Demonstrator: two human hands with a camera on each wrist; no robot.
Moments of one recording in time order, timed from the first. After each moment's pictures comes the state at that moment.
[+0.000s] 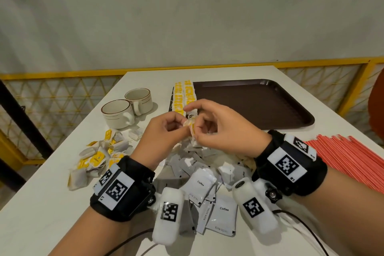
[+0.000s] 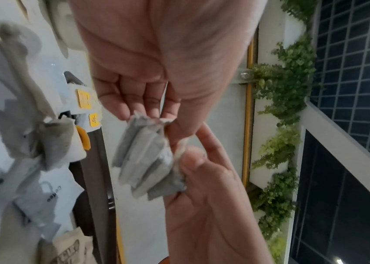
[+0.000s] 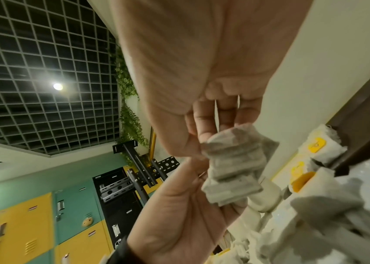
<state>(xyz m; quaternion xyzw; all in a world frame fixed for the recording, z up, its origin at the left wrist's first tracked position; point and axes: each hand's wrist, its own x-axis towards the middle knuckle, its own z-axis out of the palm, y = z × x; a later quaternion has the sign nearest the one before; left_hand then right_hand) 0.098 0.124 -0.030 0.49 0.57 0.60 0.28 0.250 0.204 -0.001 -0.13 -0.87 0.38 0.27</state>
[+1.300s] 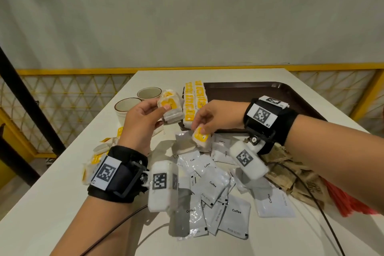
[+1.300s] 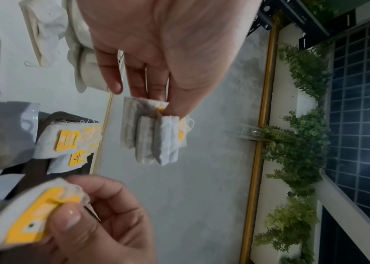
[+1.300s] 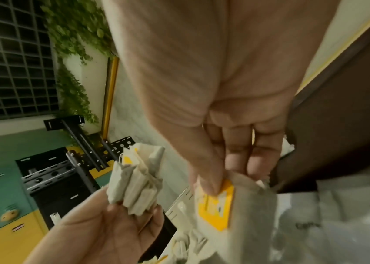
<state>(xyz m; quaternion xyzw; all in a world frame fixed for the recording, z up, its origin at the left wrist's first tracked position) 0.050 0.118 -0.020 0.34 0.55 0.72 0.24 0.194 0.261 0.011 -0.18 -0.93 0.32 -0.03</state>
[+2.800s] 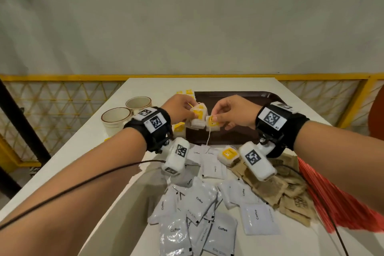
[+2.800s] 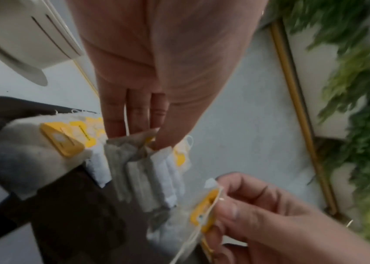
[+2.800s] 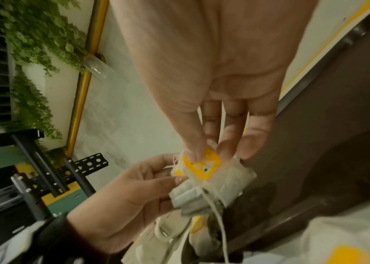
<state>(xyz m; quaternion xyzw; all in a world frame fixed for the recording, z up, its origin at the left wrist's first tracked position) 0.053 0.236 0.005 0.56 0.73 0.34 0.21 0.231 0.317 0.010 -0.31 -0.84 0.43 0.14</state>
